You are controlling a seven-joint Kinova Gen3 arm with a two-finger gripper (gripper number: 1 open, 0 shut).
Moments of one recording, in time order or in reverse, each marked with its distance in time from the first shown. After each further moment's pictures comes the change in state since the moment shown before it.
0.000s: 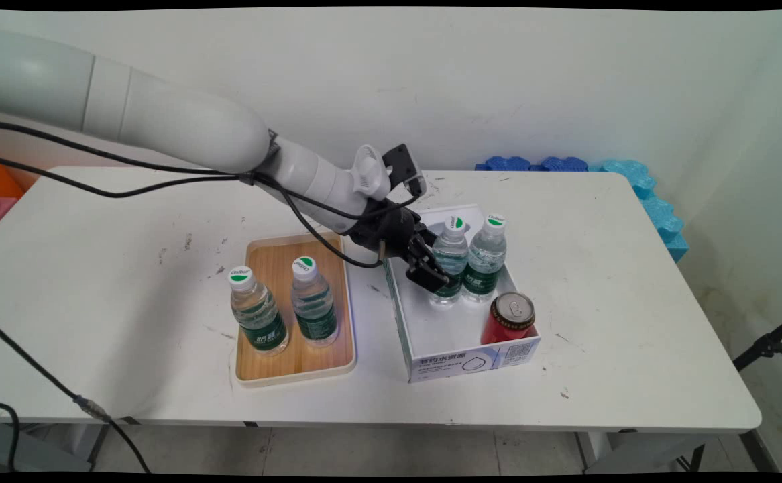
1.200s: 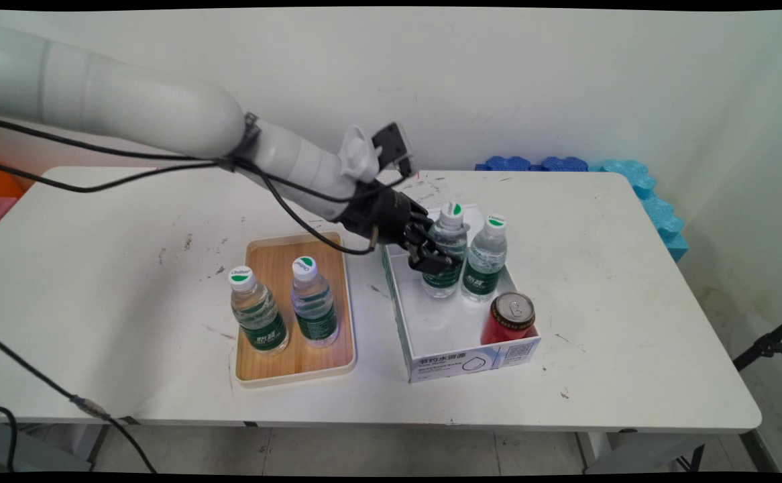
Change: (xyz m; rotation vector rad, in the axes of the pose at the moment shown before) arm 0.012 0.007 -0.035 -0.008 0.060 0.001
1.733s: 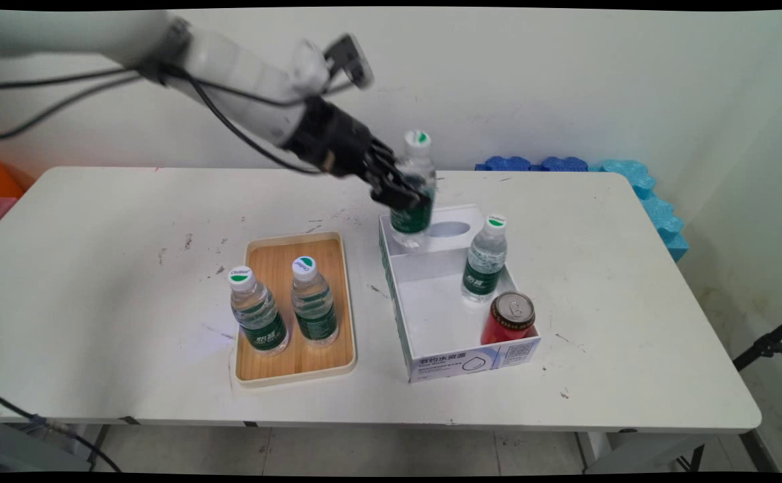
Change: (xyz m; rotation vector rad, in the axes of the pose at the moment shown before) arm 0.037 -0.033 -0.095 0.037 -0.001 -0.038
